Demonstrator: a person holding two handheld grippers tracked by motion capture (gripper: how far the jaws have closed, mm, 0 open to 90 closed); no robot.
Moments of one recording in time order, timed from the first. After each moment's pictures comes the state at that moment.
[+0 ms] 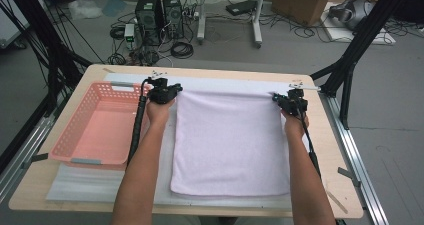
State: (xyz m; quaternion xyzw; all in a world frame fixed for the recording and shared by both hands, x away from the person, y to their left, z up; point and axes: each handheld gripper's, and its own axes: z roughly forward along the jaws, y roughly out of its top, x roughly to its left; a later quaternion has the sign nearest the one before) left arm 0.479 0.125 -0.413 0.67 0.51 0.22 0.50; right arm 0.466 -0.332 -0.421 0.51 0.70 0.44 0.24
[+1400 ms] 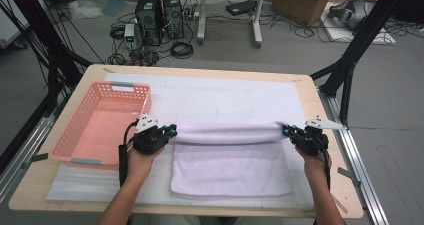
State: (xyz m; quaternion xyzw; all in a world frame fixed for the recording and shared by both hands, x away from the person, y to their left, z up) left arm 0.316 0.137 -0.415 0.72 0.42 0.19 0.52; right arm 0.320 -0.343 -0.403 0.44 0.74 0.46 0.23
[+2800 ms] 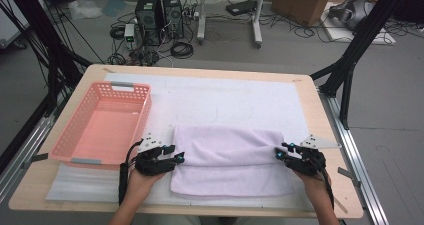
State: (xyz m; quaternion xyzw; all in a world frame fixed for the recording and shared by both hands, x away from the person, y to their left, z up) left arm 0.279 0.131 -0.447 0.75 0.42 0.12 0.50; right arm 0.281 -0.337 -0.429 0.41 0.78 0.44 0.19
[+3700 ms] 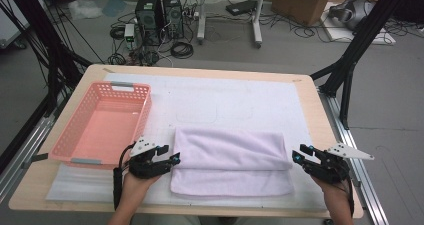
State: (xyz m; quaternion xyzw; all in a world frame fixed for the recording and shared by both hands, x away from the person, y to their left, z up) left arm 0.274 0.141 -0.438 0.73 0.44 0.14 0.51; right arm 0.253 -0.377 -0.412 0.43 0.73 0.50 0.20
